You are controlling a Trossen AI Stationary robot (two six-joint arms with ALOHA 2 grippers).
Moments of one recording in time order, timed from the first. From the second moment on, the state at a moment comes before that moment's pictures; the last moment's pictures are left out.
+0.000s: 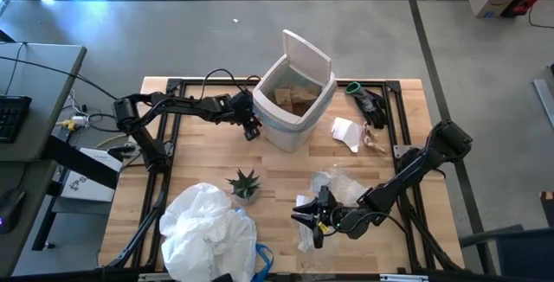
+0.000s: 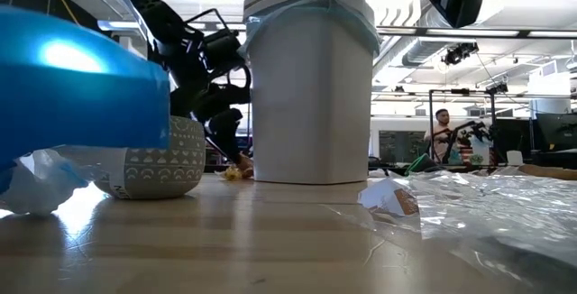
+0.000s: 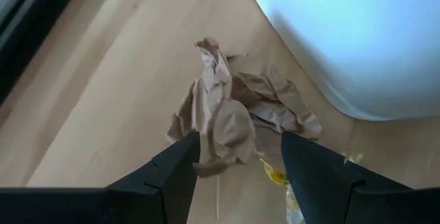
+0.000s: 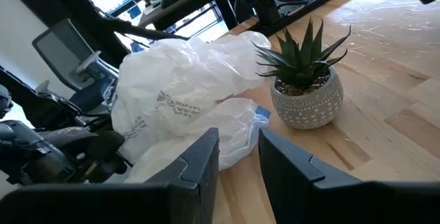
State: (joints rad) left arm 0.45 1.68 0.86 -0.15 -0.12 0.06; right arm 0.68 1.69 0.93 0.40 0.73 0.77
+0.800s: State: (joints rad) left arm 0.43 1.61 0.88 -0.36 -0.16 0.20; right arm 0.68 1.69 0.93 0.40 0.73 0.79
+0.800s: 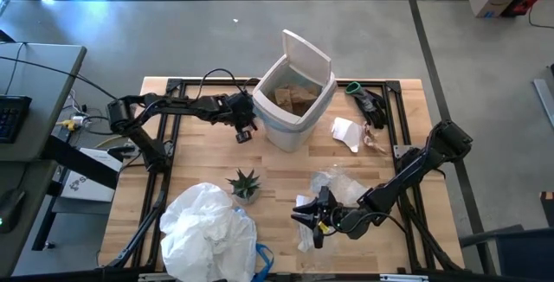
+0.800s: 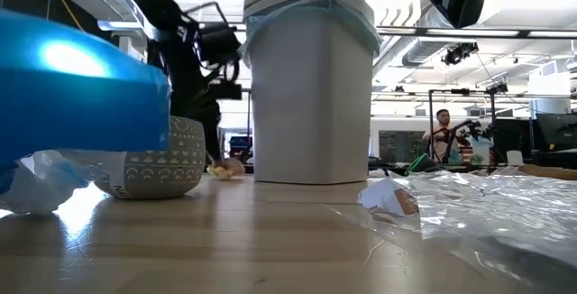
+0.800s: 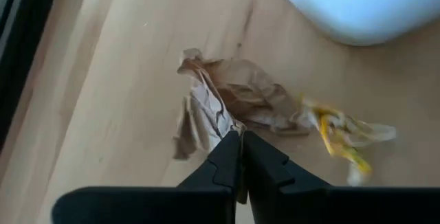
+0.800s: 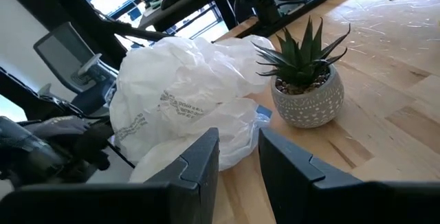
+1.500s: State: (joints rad) left arm 0.31 0.99 0.96 -0.65 -0.30 0.13; right arm 0.68 1.69 0.93 0.39 0.73 0.78
